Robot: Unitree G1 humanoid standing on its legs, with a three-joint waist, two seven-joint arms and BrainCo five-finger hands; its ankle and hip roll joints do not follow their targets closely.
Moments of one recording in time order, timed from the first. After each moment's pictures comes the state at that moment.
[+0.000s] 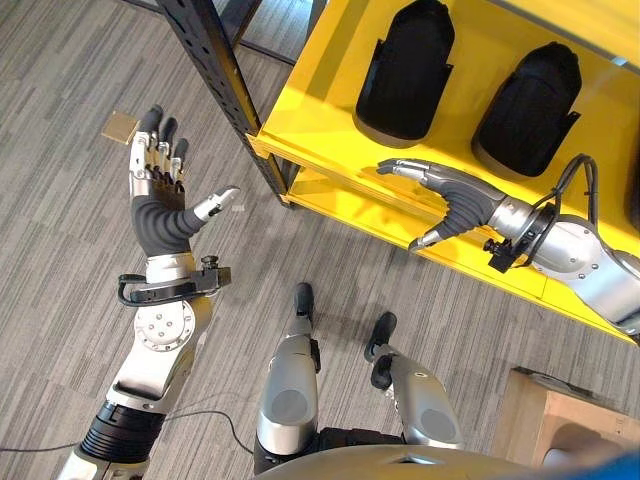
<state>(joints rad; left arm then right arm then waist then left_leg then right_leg) -0.01 0.60 -0.07 -0.31 -0.37 -0.44 0.49 -0.58 -1.02 0.55 -0.27 0.06 -0.01 0.11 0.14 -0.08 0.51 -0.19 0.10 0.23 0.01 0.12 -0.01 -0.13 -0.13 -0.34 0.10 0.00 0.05</state>
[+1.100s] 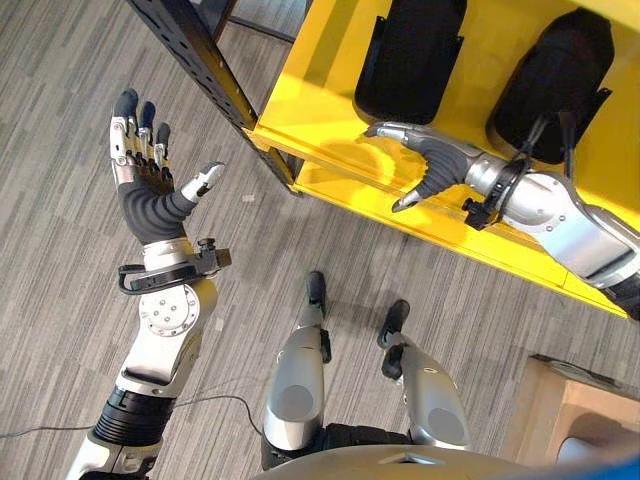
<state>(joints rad) -0.08 0.56 -0.06 -0.31 -0.36 -0.40 0.54 -0.91 -0.96 0.70 -0.22 0.06 0.18 0.22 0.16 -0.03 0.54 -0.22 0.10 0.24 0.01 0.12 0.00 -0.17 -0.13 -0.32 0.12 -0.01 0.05</state>
